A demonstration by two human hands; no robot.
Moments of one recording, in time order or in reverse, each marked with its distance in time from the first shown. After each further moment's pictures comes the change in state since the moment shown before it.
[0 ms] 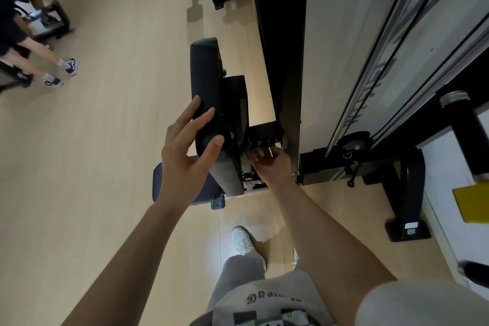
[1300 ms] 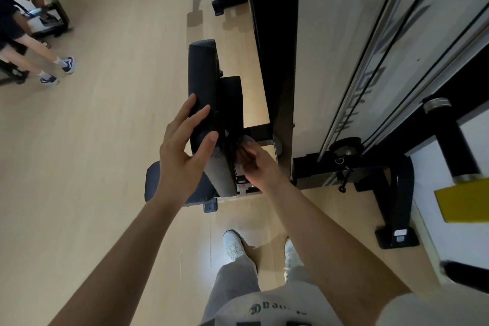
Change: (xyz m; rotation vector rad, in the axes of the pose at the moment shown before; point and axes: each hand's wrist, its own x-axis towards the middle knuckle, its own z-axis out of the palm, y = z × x) left_hand -0.004 0.001 0.007 -0.050 0.030 -0.029; right_hand -0.030 0.006 0.032 -0.271 -0.136 0.045
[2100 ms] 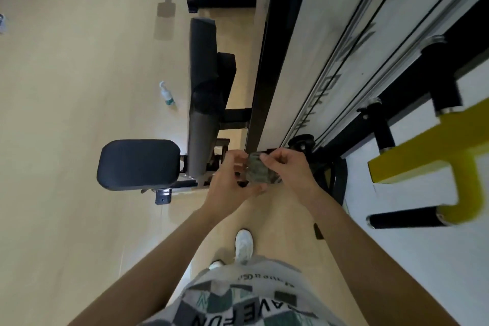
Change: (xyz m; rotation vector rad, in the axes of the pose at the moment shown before) left_hand -0.130 -0.009 0.092 -0.270 -0.326 -0.258; right_hand -0.183 -0.035 -0.059 -1.273 0.166 -0.601
